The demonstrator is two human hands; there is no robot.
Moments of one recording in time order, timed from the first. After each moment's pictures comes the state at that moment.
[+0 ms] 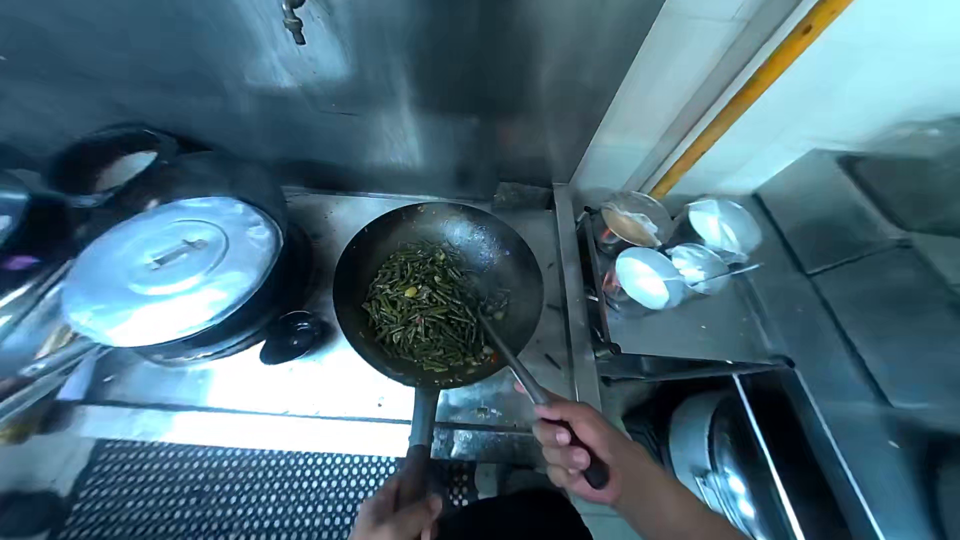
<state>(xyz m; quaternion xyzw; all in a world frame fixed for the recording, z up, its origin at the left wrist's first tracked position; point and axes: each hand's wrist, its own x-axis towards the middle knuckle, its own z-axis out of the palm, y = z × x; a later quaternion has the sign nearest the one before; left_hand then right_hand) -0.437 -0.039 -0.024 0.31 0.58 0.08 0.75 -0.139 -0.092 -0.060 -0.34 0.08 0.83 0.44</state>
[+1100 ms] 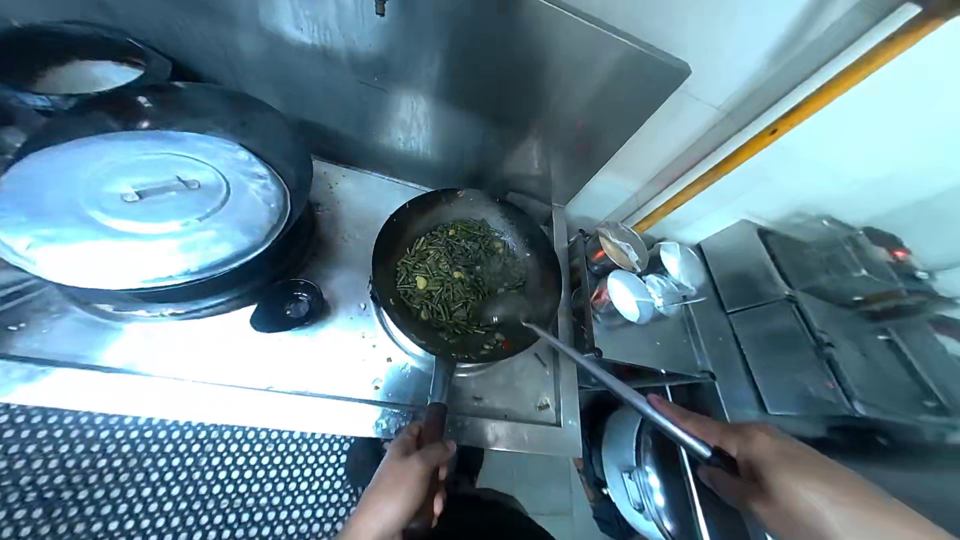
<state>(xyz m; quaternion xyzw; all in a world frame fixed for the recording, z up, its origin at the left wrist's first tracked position) -0.468 -0.005 -0.075 0.26 0.49 0.09 0.83 -0.139 -0.126 0.144 -0.79 -0.47 0.34 -0.19</state>
